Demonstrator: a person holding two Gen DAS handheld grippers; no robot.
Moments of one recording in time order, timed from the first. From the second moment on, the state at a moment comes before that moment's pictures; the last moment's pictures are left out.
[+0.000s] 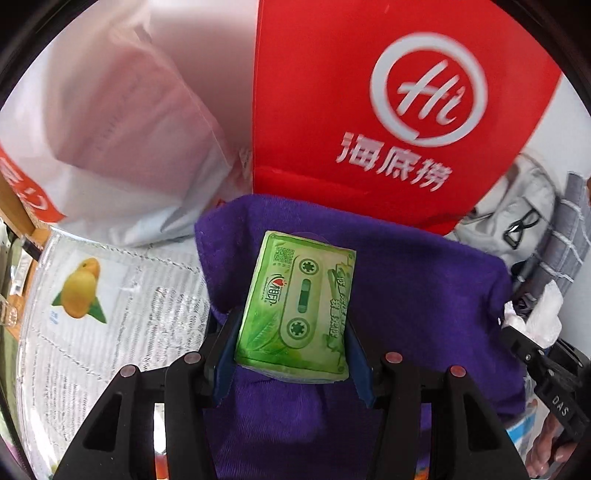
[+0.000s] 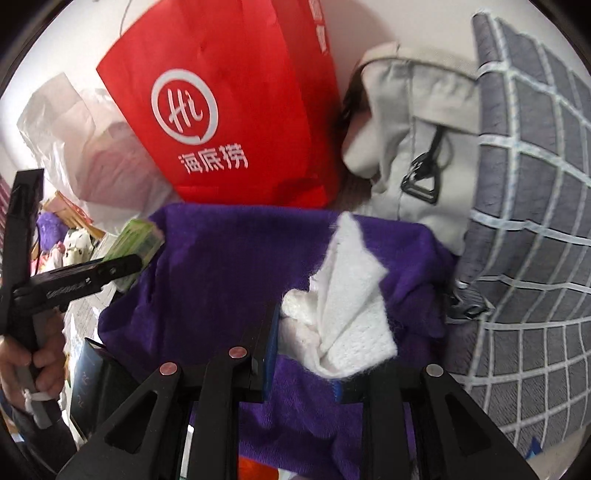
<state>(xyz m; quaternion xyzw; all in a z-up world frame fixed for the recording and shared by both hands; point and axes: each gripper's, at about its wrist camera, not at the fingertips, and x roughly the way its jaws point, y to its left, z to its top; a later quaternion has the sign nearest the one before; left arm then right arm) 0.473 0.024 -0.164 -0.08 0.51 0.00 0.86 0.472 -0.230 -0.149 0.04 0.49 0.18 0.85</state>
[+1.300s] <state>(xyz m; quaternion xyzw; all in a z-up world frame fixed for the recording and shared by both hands) 0.430 0.010 -0.111 -0.05 0.47 -0.01 0.88 0.443 -0.212 -0.132 -0.01 0.46 0.22 0.86</state>
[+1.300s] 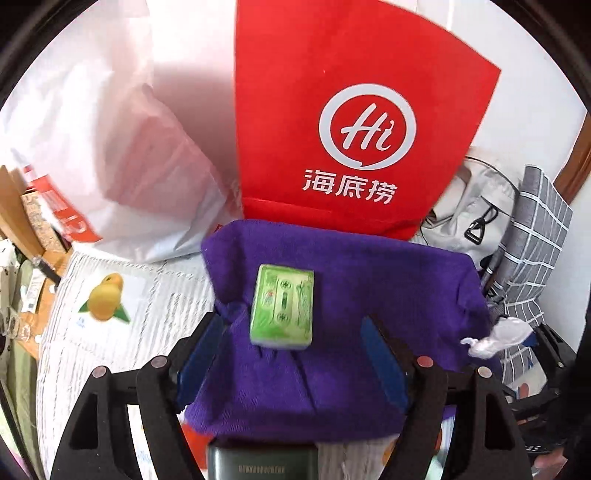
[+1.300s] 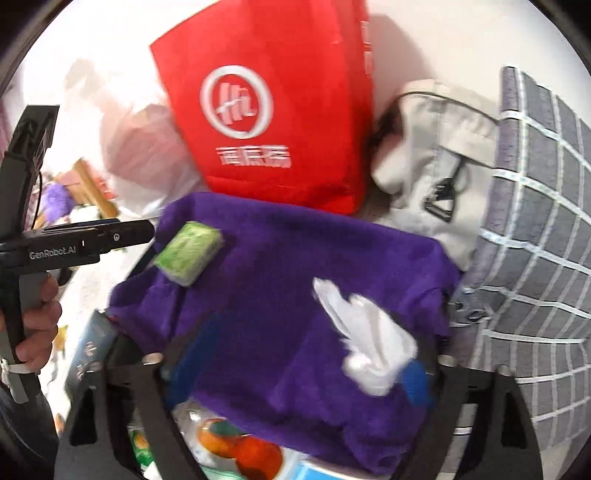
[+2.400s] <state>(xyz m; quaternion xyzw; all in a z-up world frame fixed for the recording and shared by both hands) 0.380 0.018 -0.134 -0.08 0.47 -0.04 0.88 0.450 -0.233 -0.146 0.06 0.48 0.17 0.86</state>
